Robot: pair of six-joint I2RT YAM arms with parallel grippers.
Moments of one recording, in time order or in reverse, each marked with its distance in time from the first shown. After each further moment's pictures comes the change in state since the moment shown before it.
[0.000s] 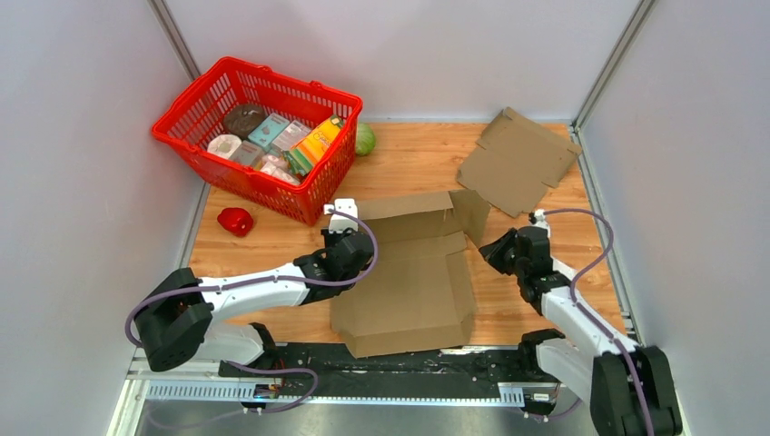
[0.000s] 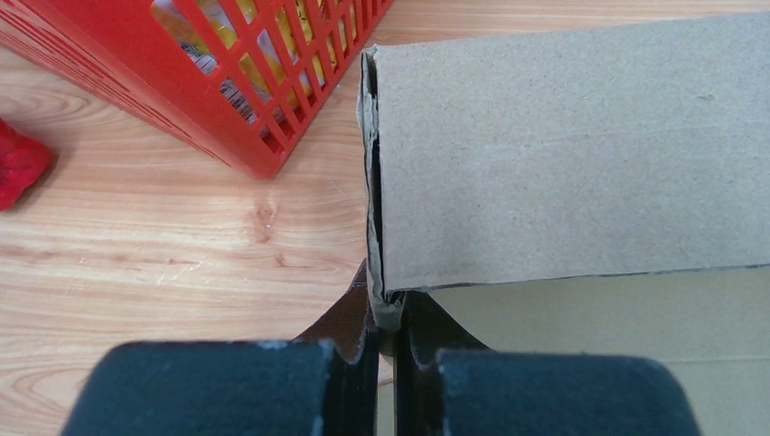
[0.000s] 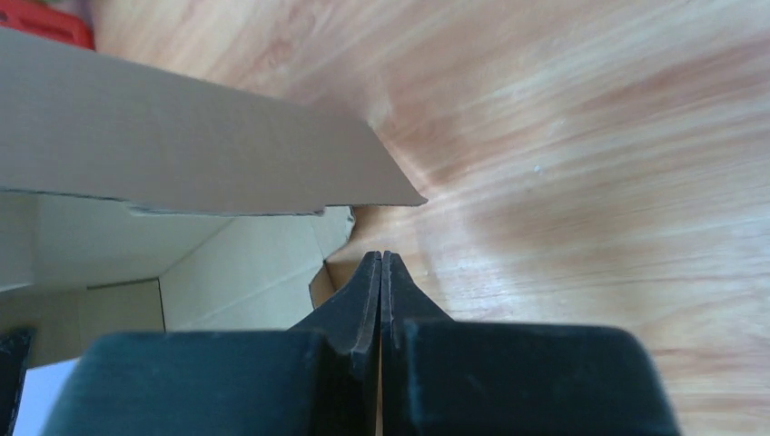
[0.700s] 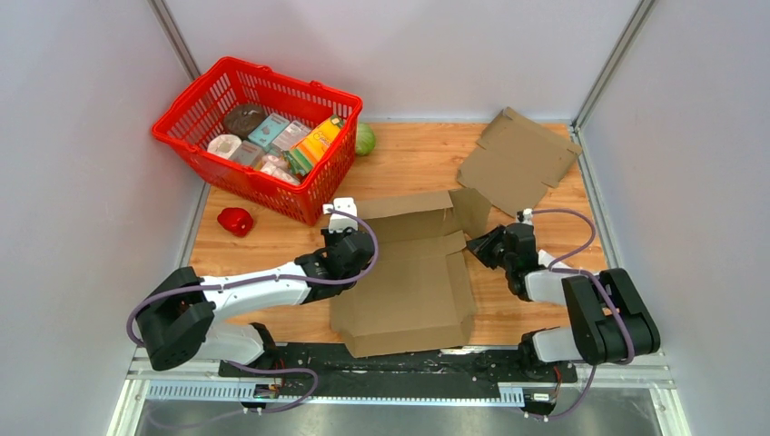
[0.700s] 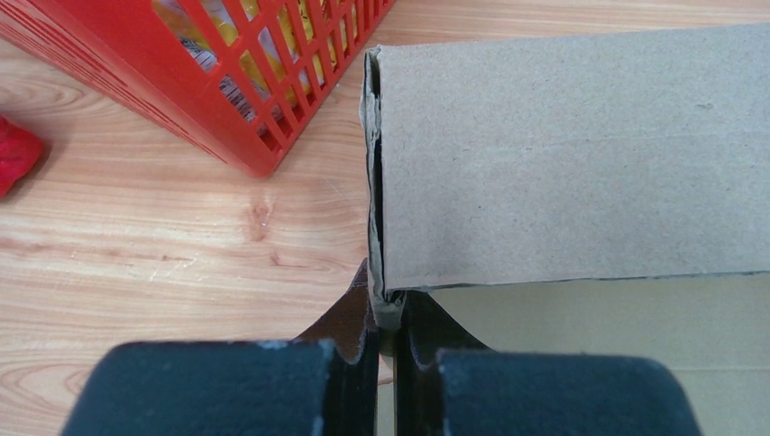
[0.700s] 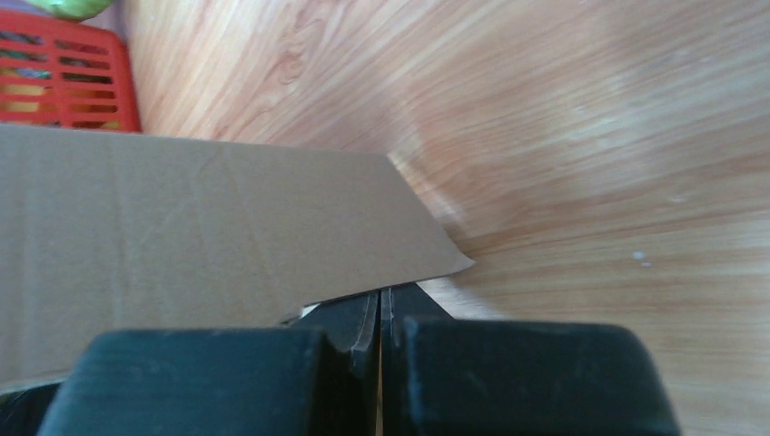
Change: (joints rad) left arm 0.001 0.011 0.009 -0.011 0.000 -0.041; right arm 0.010 0.478 -0.028 0.488 -0.111 0.148
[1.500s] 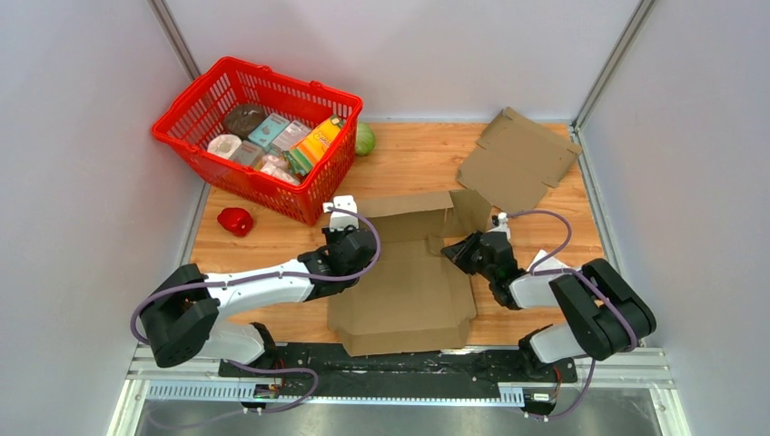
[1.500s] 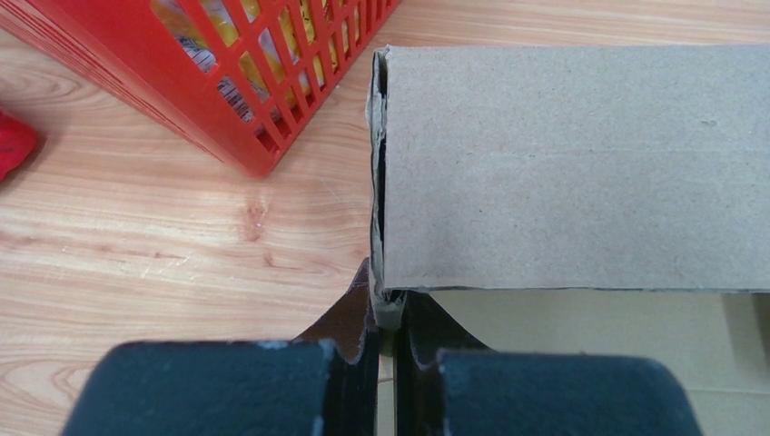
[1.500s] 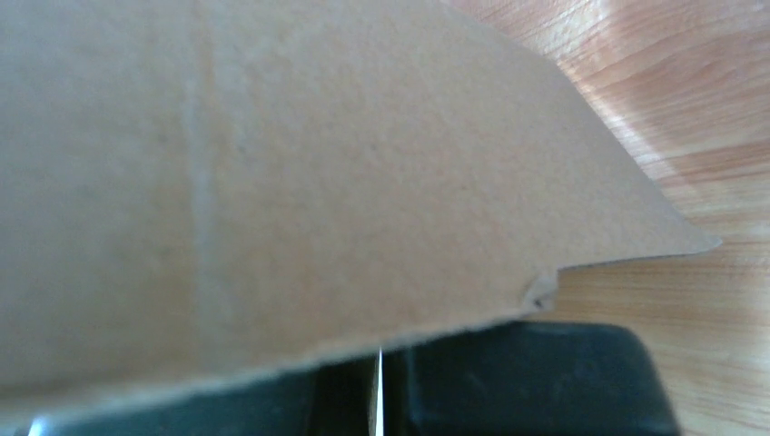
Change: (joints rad) left arm 0.001 0.030 0.028 -0.016 -0.009 -0.040; right arm 0.249 0.058 -0.037 0.177 0.083 0.092
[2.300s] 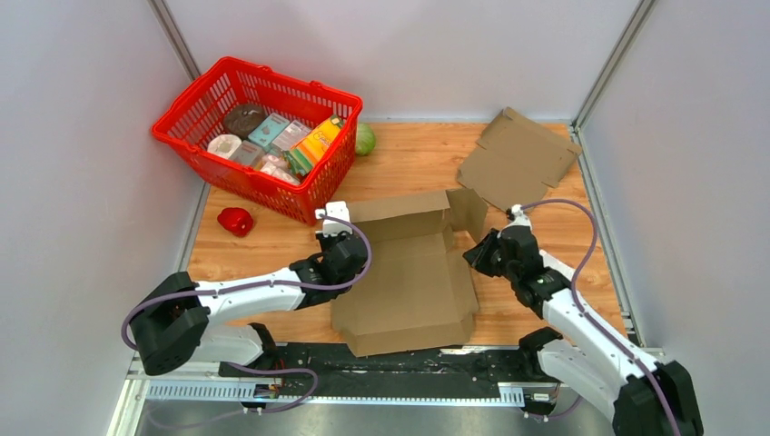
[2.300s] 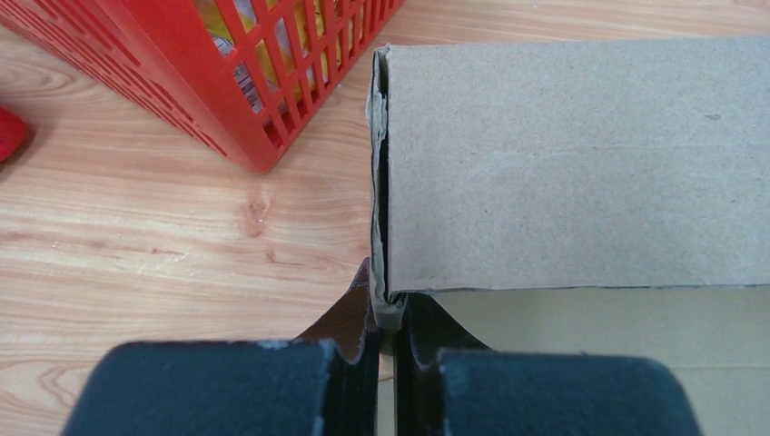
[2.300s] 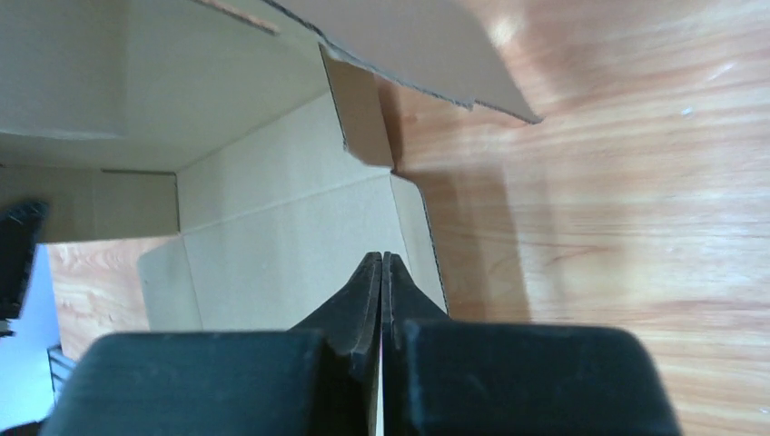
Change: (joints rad) left arm 0.001 -0.074 -0.096 0.087 -0.002 0.010; right arm -0.035 -0.615 0.166 -0.867 0.051 -0.280
